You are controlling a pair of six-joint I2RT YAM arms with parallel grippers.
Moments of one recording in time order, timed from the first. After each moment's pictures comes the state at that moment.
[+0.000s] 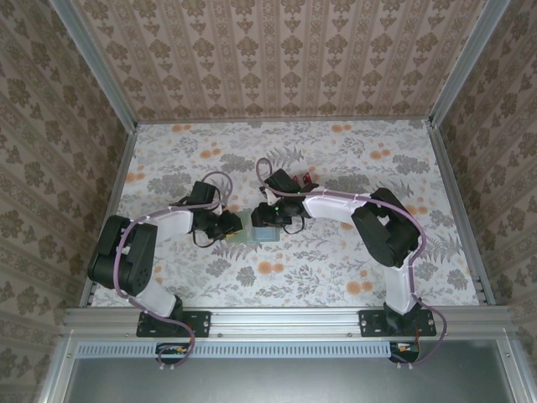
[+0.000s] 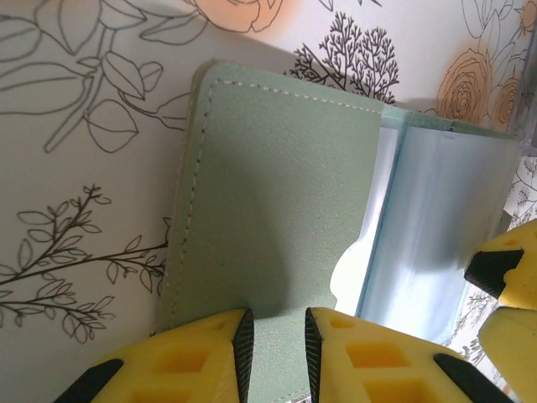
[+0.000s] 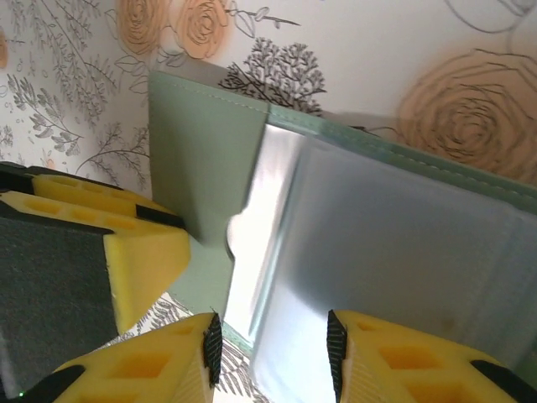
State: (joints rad) left arm -0.36 1.58 0.71 -0.27 0.49 -0.63; right arm 0.71 1.99 1.30 -0.32 -0.37 0.63
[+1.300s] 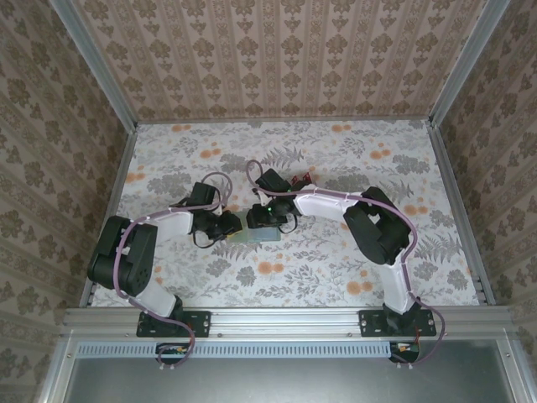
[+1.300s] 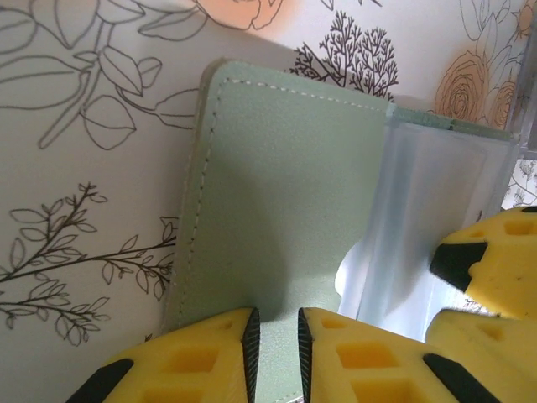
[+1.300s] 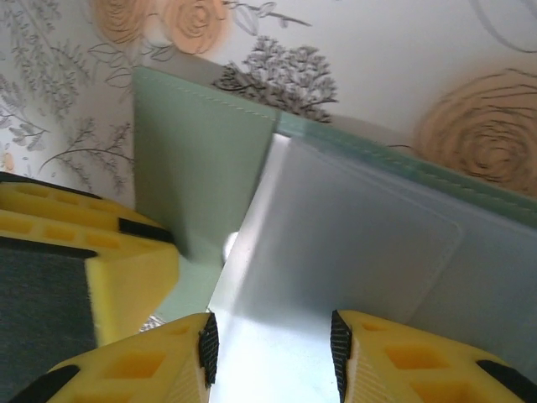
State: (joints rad) left arm -0.36 1.58 0.69 -0.25 0.49 -0.64; right arm 0.75 2.06 1.42 -0.42 -0.32 0.57
